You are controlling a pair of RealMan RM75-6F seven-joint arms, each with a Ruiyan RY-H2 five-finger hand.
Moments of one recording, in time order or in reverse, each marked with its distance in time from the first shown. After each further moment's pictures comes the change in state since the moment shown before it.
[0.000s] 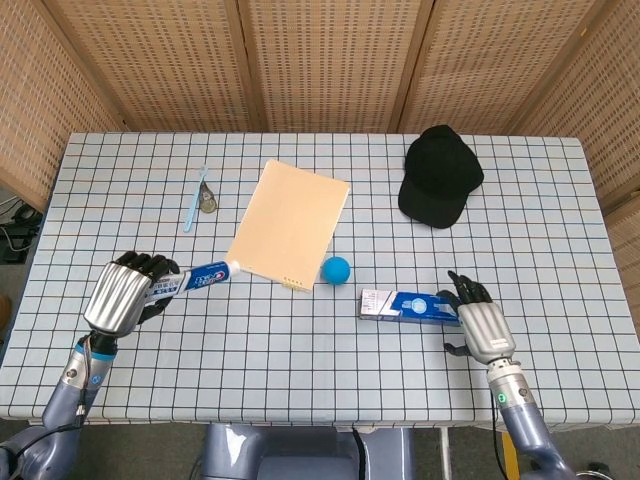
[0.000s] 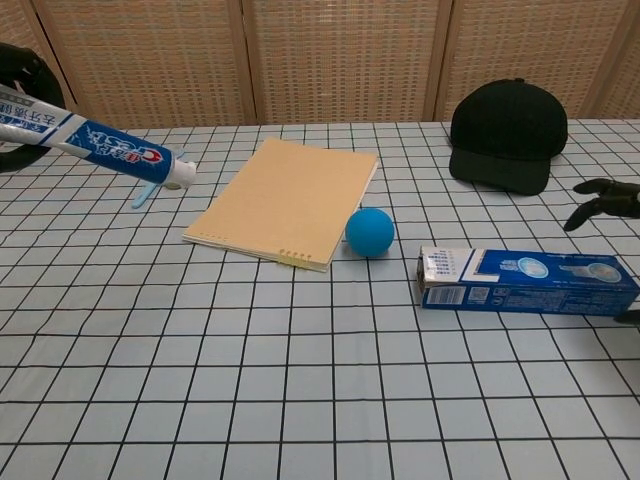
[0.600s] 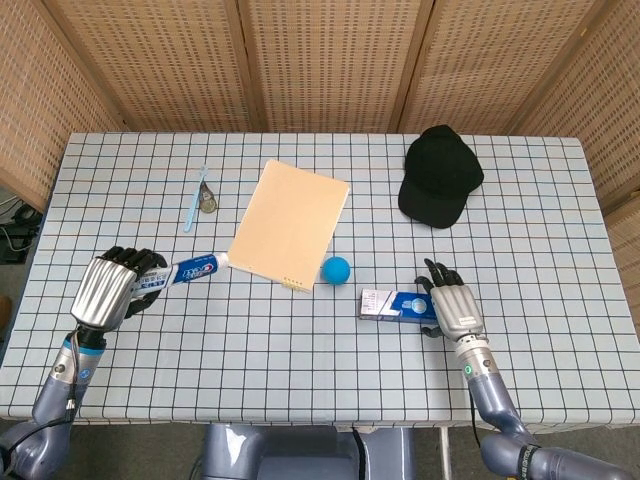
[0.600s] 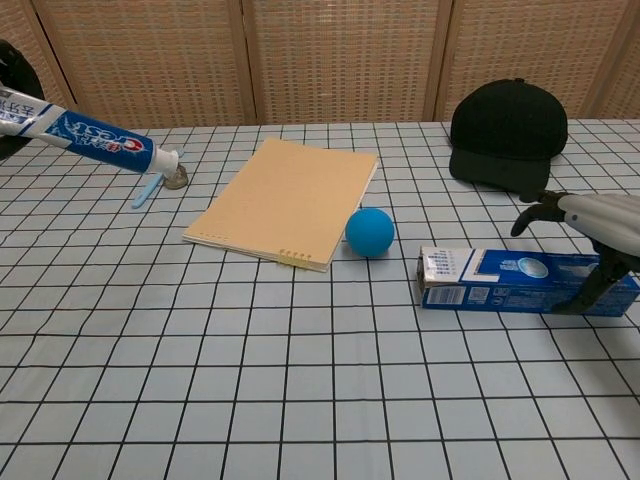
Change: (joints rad) left arm 0.014 -0.002 -0.024 0.078 0.004 0.004 -0.087; right arm 0.134 -0.148 0.061 0.135 0.177 -0.099 -0.112
